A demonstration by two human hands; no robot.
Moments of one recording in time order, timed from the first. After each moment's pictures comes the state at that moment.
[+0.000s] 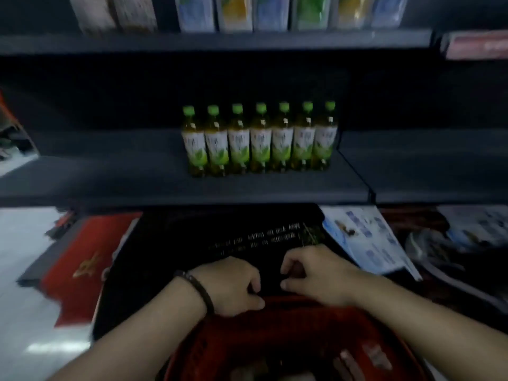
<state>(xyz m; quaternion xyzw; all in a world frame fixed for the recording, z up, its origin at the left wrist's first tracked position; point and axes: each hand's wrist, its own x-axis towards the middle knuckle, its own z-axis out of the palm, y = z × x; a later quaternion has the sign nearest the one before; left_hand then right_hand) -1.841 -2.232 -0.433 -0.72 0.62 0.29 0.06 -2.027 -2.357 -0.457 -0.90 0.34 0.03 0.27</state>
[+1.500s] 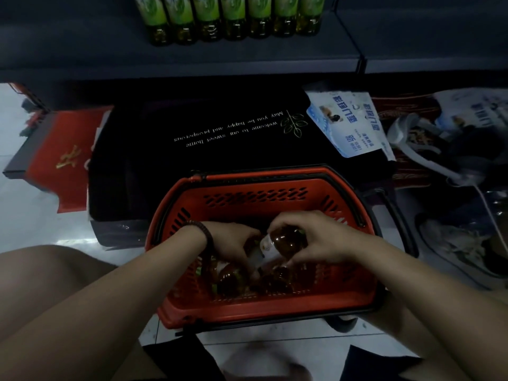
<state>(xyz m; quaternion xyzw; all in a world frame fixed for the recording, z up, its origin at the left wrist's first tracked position) -1.927 -2.188 -0.578 -0.62 0.59 0.51 0.08 -2.148 -2.289 -0.574 -0.91 0.21 0.06 0.37</state>
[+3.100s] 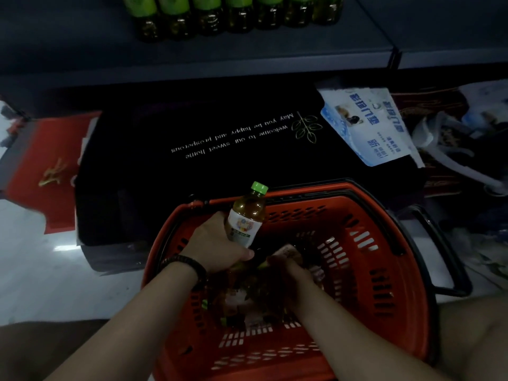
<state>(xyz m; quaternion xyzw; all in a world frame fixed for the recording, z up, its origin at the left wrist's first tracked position) -1.864 -2.198 -0.611 -0.81 0.38 0.41 -0.19 -2.037 -2.249 -0.715 -0.14 0.64 -0.14 0.74</state>
